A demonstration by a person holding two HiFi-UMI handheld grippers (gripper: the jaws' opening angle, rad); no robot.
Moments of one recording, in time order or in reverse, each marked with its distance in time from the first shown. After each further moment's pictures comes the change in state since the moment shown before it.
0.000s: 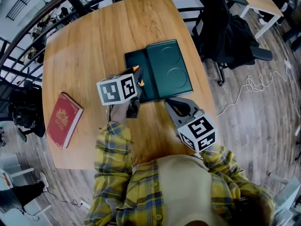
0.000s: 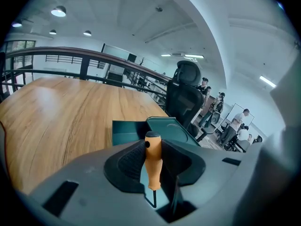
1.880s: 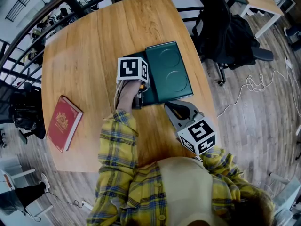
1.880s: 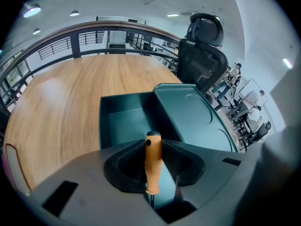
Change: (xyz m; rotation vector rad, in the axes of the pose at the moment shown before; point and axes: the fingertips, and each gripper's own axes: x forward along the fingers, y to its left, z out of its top) left arm 0.062 0.020 -0.043 0.029 0.435 0.148; right arm 0.005 -0.004 -0.002 0.022 0.004 0.013
